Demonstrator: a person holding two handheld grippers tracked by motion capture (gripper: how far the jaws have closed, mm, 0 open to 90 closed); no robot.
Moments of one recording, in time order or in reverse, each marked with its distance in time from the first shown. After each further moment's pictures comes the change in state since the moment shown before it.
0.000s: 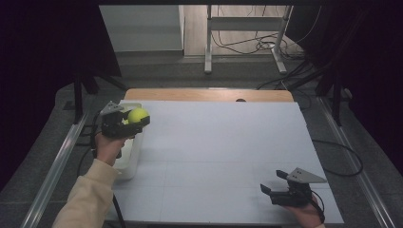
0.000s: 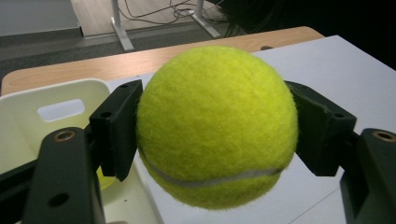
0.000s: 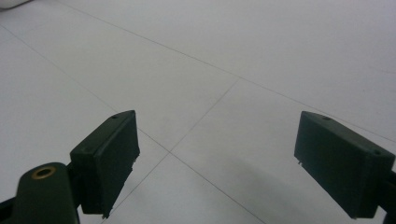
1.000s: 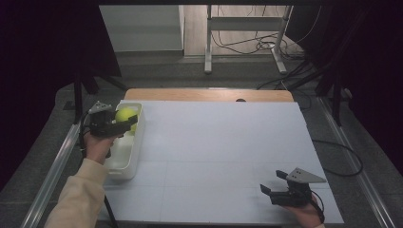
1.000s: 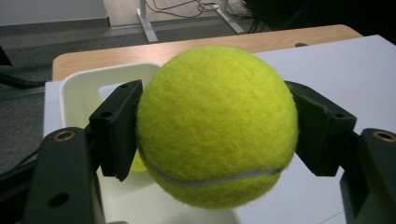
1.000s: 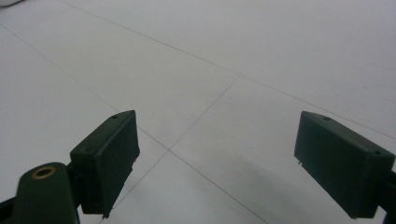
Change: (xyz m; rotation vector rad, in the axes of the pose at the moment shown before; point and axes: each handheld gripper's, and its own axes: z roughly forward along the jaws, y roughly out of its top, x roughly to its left) left arm 0.033 -0.006 -0.010 0.021 0.087 -0.047; right arm 0.000 -0.001 0.001 0.007 -0.002 0.001
